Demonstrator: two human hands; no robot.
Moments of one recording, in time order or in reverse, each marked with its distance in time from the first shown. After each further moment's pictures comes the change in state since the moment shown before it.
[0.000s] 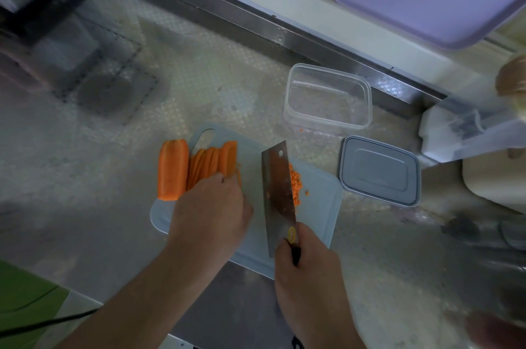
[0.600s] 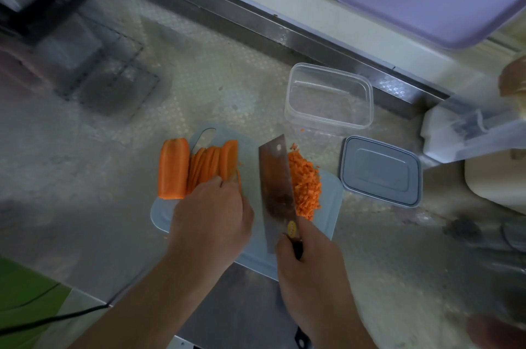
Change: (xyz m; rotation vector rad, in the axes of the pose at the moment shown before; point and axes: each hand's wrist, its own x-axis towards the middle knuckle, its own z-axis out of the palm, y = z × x) left_hand -0.009 0.004 0.002 -0.039 0.008 -0.054; right_hand 0.006 -0.001 -0.007 -0.039 -0.011 -0.092
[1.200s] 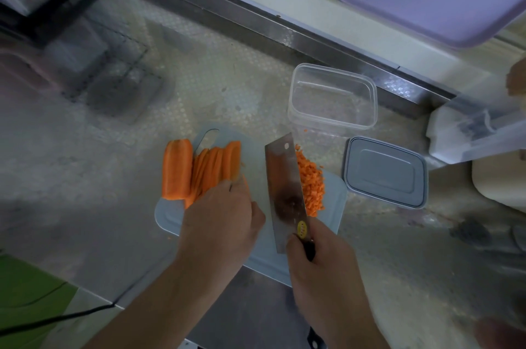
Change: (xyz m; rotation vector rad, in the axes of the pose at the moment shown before) left_hand -0.003 0.006 0.004 -0.018 -0.007 0.043; right_hand 0.001 0.002 -0.012 0.063 -0.013 -0.010
